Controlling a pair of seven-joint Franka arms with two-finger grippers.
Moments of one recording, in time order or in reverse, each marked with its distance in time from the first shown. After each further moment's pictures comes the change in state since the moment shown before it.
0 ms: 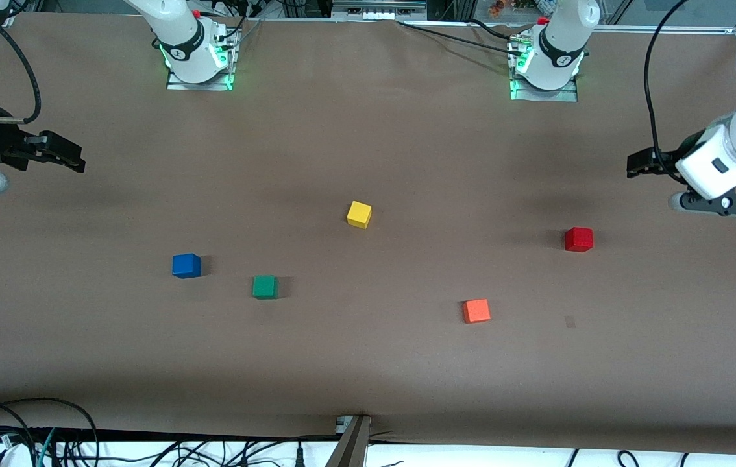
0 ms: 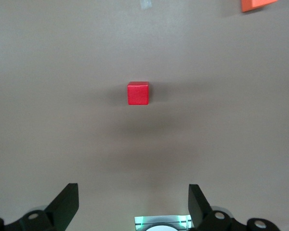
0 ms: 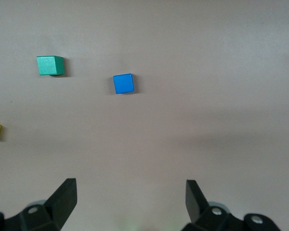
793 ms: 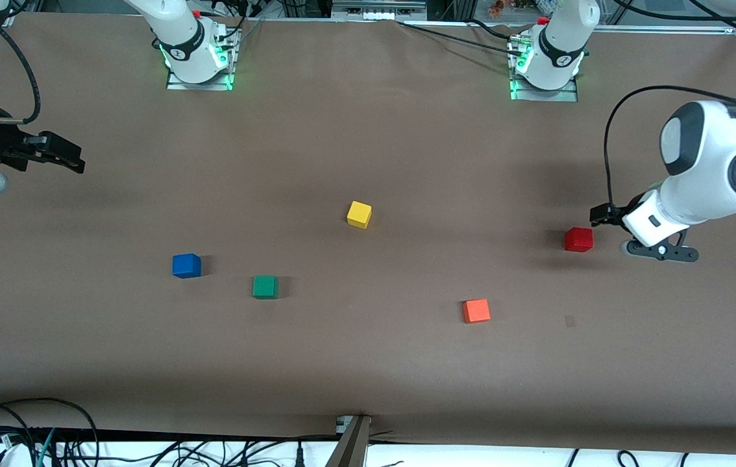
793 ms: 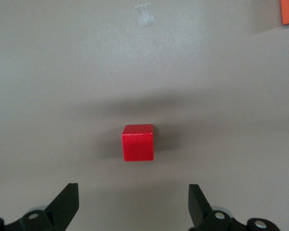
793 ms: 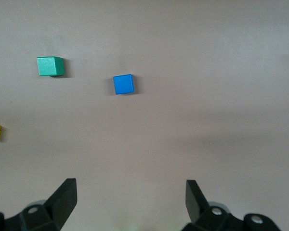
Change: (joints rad) left arm 0.022 0.100 -0.003 -0.326 0.000 0.544 0.036; right arm 0.000 0.000 -0.001 0.000 0.000 0.003 0.000
